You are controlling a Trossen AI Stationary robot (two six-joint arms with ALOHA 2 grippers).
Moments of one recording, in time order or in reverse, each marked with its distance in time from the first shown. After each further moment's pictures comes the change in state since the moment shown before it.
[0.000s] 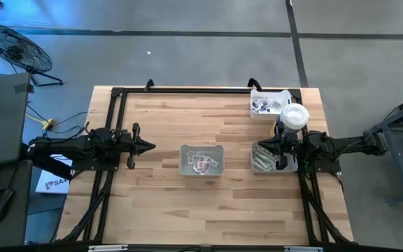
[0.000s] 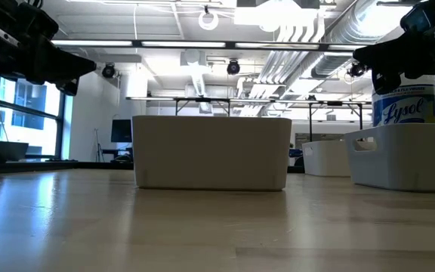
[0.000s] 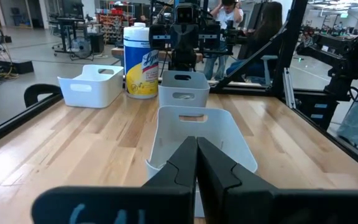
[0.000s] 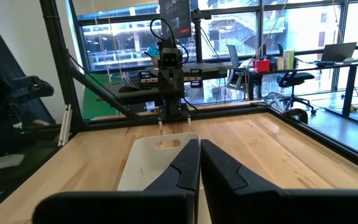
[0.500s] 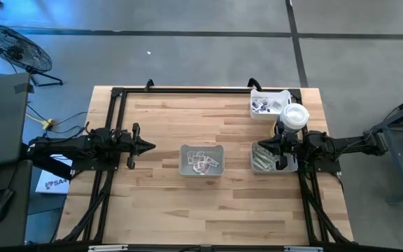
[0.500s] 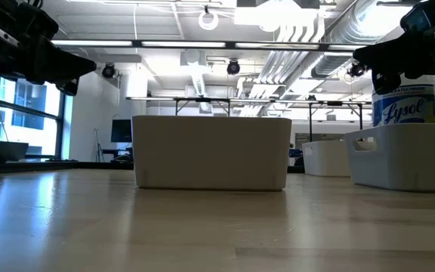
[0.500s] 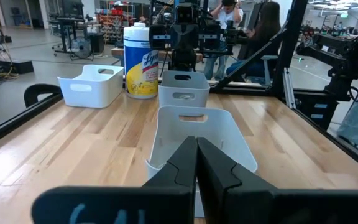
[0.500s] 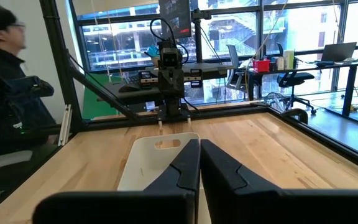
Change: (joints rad) left arm 0.000 0.000 0.000 0.000 0.000 0.000; right arm 0.000 0.000 0.000 0.000 0.000 0.000
